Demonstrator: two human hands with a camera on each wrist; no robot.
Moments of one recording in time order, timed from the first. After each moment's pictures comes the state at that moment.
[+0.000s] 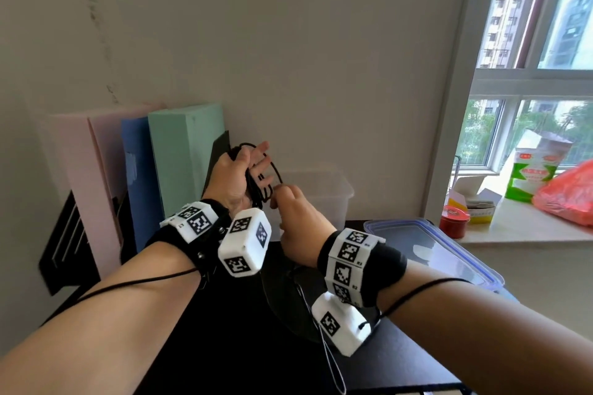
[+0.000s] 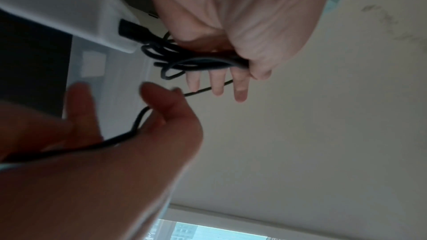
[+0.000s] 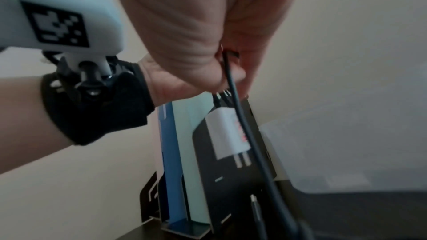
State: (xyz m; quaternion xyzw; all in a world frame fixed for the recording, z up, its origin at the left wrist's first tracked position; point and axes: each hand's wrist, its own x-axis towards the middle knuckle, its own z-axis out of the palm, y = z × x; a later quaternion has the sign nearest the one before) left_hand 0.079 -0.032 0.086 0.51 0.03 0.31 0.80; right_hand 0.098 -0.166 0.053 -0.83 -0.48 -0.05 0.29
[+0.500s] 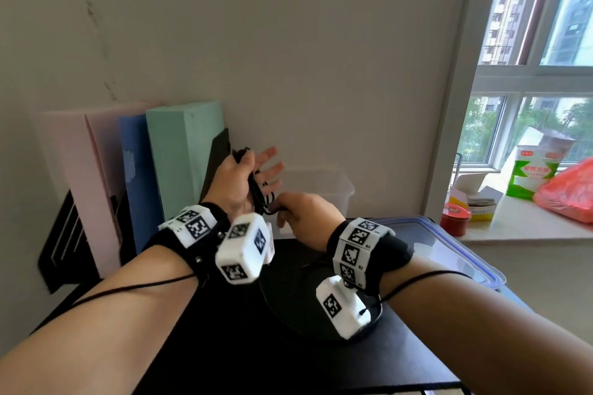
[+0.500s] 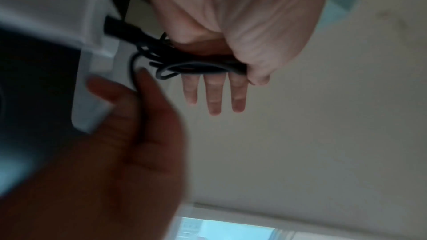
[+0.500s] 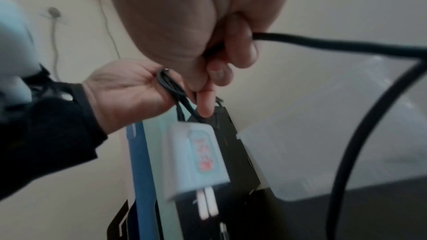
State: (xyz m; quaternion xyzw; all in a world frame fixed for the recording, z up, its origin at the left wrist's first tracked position) left_hand 0.081 -0.030 0.074 0.50 0.00 0.28 0.82; right_hand 0.127 -0.164 0.051 -0.84 -0.48 -0.06 0.24
